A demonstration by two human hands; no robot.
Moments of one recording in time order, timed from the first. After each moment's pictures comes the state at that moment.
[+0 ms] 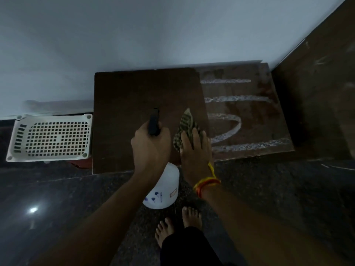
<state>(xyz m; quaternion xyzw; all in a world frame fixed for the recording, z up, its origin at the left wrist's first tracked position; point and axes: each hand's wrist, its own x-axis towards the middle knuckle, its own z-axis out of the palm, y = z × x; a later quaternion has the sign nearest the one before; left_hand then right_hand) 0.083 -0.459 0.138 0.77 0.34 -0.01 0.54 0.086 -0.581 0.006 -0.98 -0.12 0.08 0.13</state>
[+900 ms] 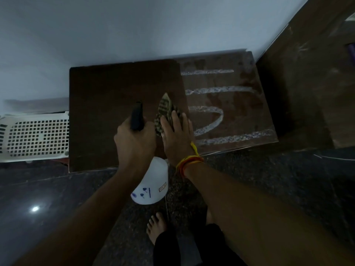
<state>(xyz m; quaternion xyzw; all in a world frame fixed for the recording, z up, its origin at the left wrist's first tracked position) 0.088 -0.497 0.138 0.77 0.35 0.01 0.54 0.123 -0.591 -0.008 -0.97 -0.17 0.04 0.16</state>
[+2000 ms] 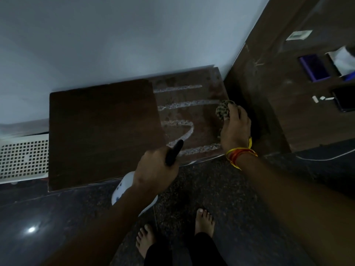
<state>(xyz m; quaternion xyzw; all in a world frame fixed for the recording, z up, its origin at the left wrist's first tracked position) 0.090 -0.578 0.120 0.91 0.07 -0.17 0.37 0.191 -0.790 0.062 -0.97 0.09 -0.08 0.22</state>
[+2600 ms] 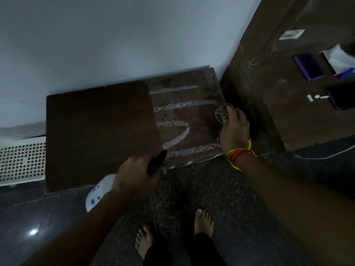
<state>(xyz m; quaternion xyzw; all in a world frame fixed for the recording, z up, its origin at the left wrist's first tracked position) 0.081 -0.547 0.117 0.92 0.04 -0.23 0.30 0.187 -0.800 0.064 -0.97 0.11 -0.04 0.23</state>
